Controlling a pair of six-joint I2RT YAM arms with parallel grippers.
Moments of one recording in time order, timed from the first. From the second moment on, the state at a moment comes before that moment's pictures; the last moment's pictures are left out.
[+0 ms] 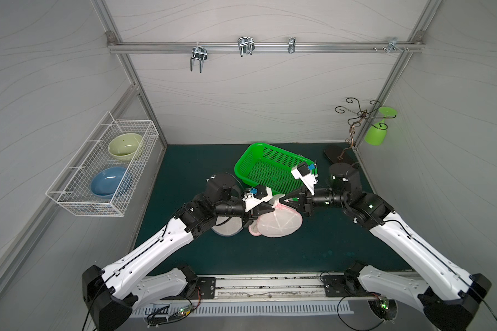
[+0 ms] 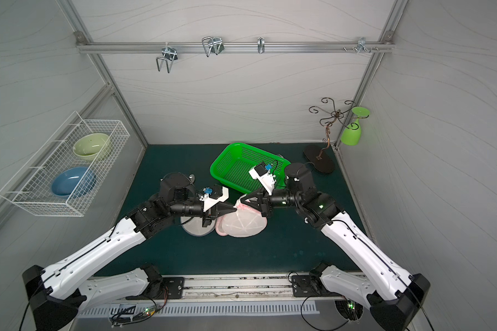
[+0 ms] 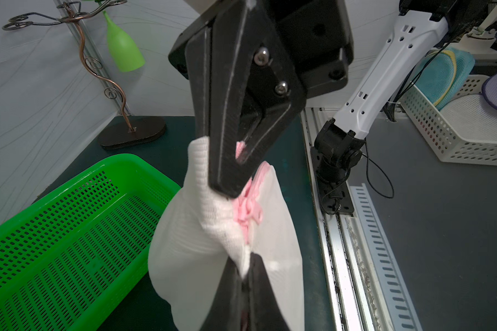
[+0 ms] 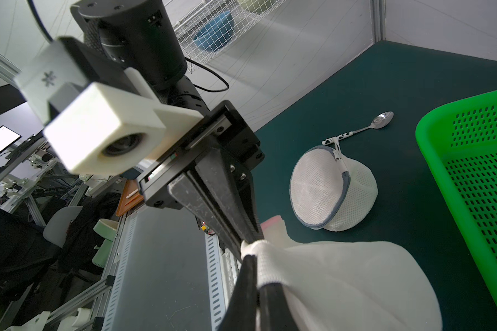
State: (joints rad) left arm -0.74 1.06 0.99 -0.37 0.66 0.33; right arm 0.69 1.03 1.10 -0.49 -0.76 0.15
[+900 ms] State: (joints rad) left arm -0.66 1.05 0.99 -0.30 0.86 0.16; right arm 0.70 0.88 0.96 -0.54 -0.66 0.01
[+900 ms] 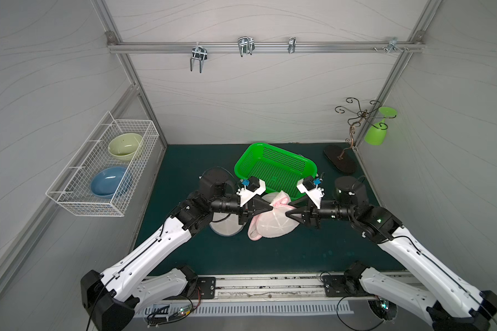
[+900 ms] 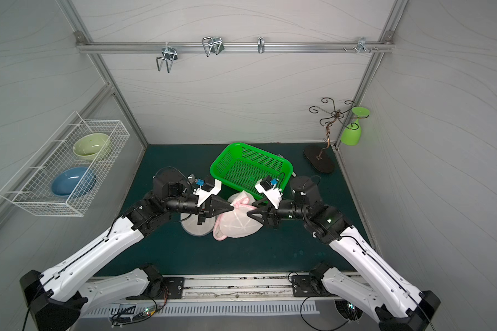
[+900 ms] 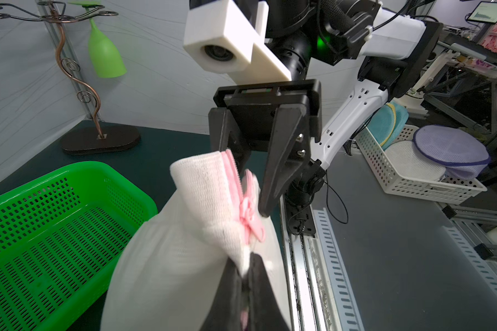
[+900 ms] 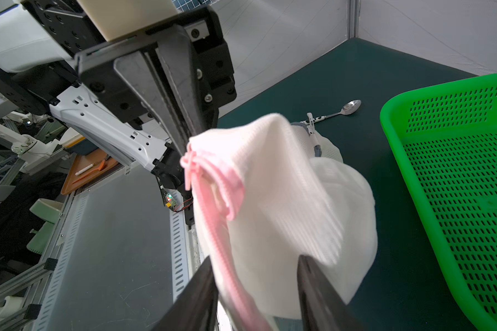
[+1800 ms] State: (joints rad) left arm -0.66 1.05 0.98 -0.29 0.91 0.17; right arm 0.70 0.91 1.00 -0.41 -0.69 0.15
